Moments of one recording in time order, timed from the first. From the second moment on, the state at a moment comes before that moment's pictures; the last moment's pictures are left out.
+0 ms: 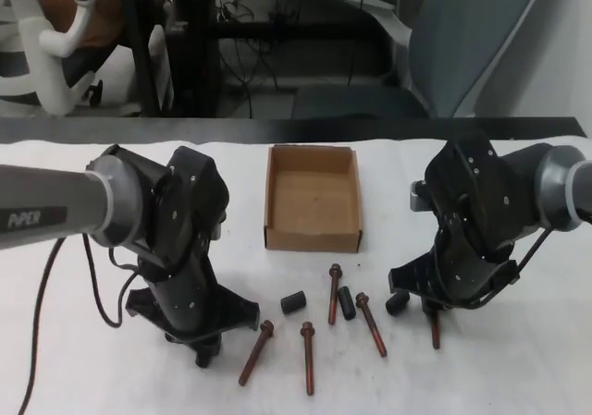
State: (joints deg) left arm -25.9 98.6 -53.1 39.2 2.2 -15.4; right arm 19.2 100.4 -54.6 32.2 6.9 13.9
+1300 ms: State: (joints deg) left arm -49.0 68.3 -26.5 -32.4 -2.3 -6.4; right arm 33.8 60.6 -34.6 -22.4 -15.1 -1.3
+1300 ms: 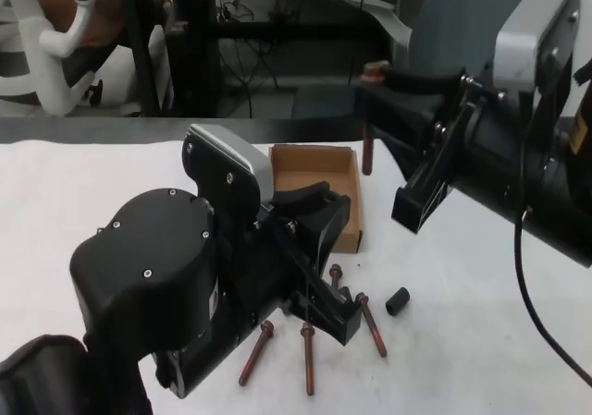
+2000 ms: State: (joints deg) left arm -49.0 68.3 -26.5 -36.1 0.0 -6.3; right arm 36.3 60.6 -34.6 -25.2 -19.1 -1.5
